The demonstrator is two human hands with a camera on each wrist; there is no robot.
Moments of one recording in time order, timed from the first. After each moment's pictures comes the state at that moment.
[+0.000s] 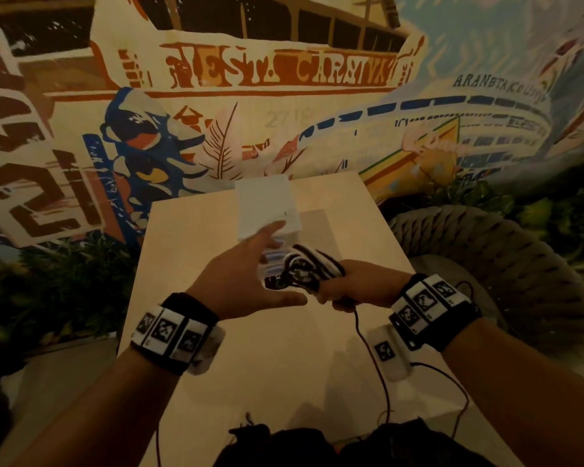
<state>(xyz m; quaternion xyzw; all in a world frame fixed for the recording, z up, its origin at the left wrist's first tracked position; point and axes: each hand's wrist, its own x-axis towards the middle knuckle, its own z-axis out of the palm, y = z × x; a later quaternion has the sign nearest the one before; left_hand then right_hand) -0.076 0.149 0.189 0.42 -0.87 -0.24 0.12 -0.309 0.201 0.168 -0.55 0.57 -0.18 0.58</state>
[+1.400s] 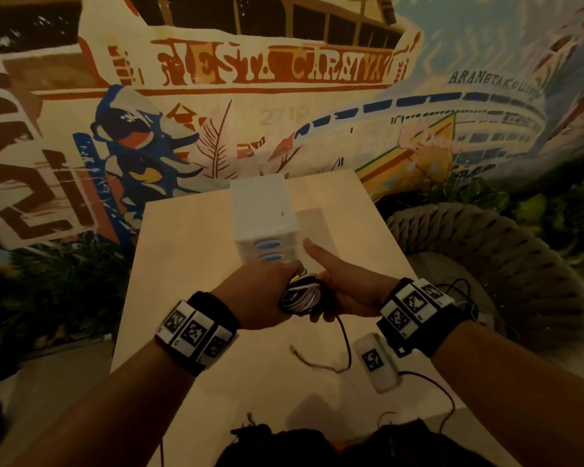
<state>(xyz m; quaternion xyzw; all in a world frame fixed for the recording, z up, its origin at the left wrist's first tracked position) -0.102 0.142 0.165 0.32 -0.94 -0.13 0.00 -0.292 0.194 0.161 -0.41 0.50 -0.21 0.73</state>
